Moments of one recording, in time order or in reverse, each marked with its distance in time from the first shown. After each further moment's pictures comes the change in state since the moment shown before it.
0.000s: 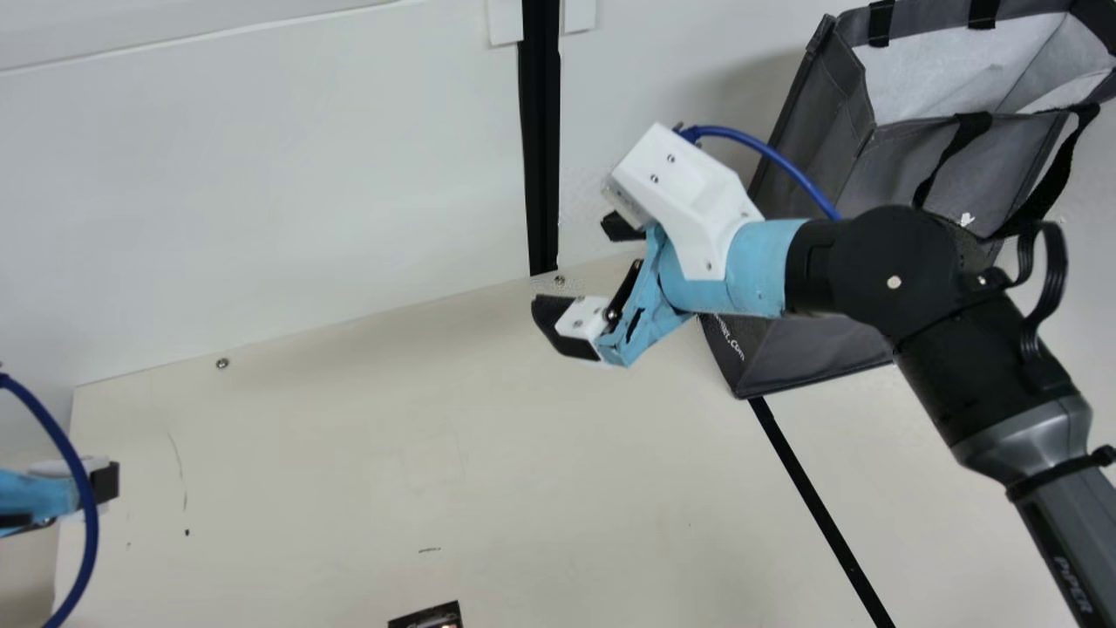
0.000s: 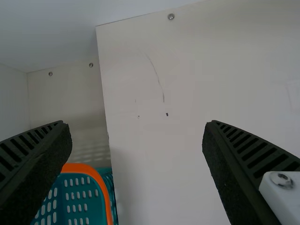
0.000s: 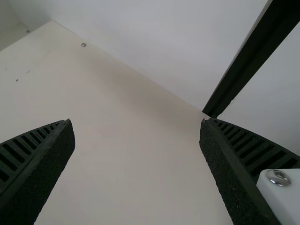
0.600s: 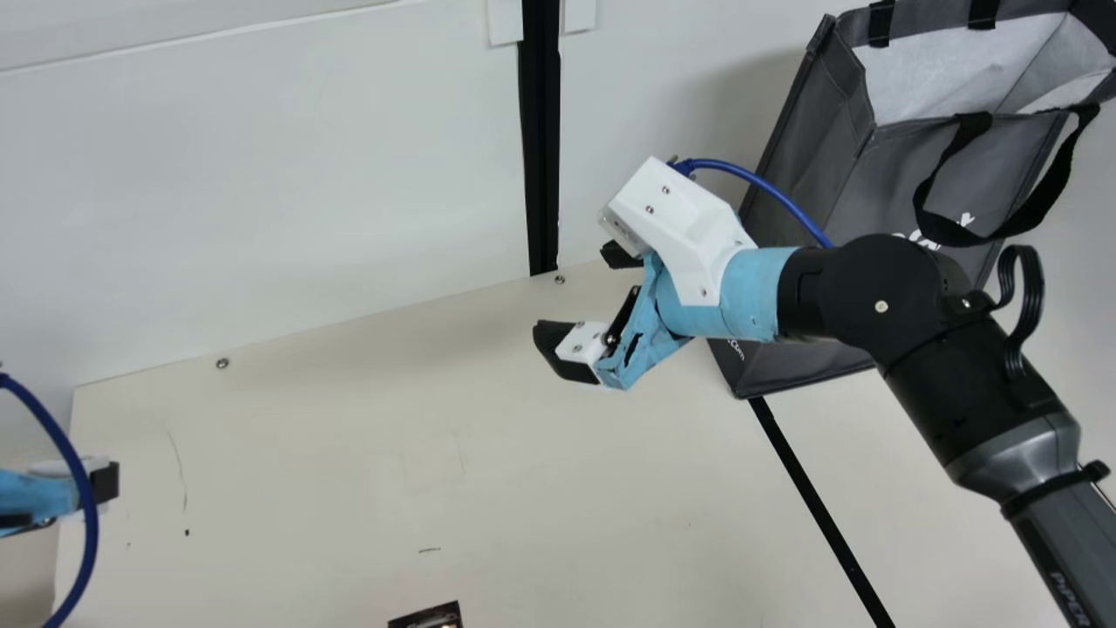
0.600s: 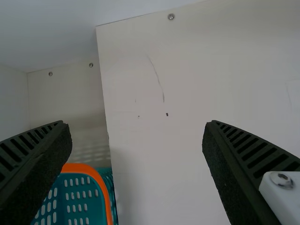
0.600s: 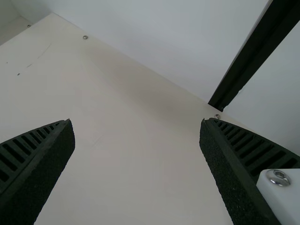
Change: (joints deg) left arm 0.0 0.0 0.0 0.0 0.0 0.0; right arm 0.4 -0.8 3.2 0.3 -1.0 -0.2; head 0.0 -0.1
